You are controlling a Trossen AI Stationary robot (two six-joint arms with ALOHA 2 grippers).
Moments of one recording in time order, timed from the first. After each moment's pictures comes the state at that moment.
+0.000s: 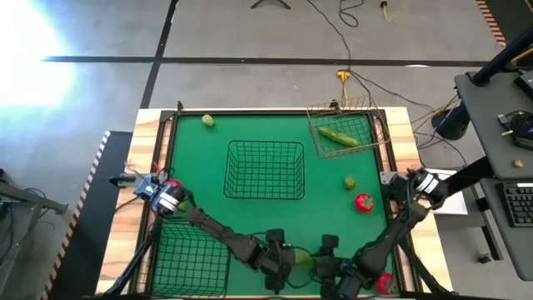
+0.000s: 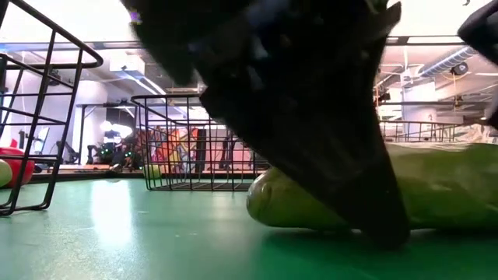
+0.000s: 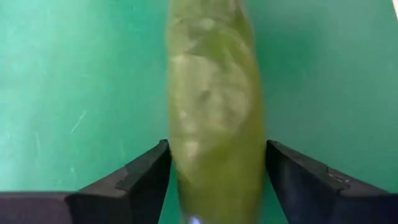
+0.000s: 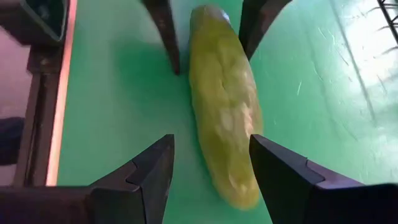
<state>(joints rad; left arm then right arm) -0.54 2.32 1.74 -0.44 -0.31 -0.42 0.86 1.91 1.22 -0.49 0.59 0.82</state>
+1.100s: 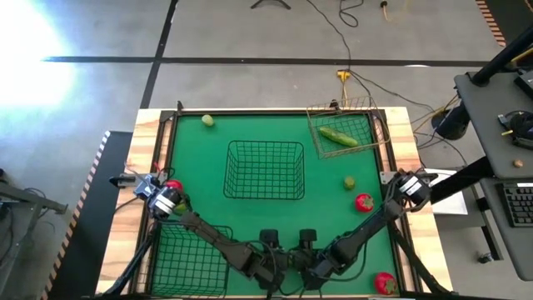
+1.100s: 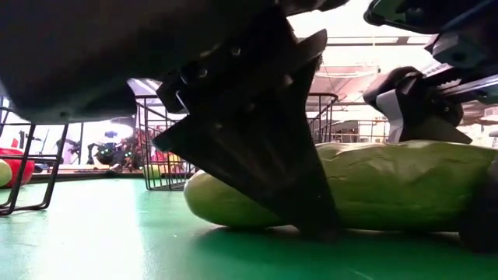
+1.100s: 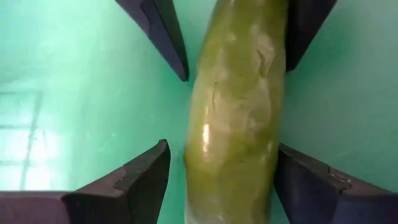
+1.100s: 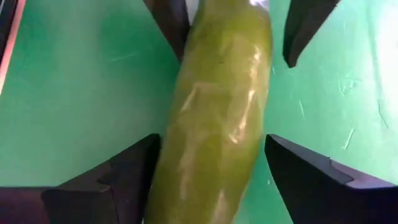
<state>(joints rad) -0.58 2.30 1.73 -0.55 -0.46 -0.41 0.68 2.02 1.22 -0.30 0.37 0.55</state>
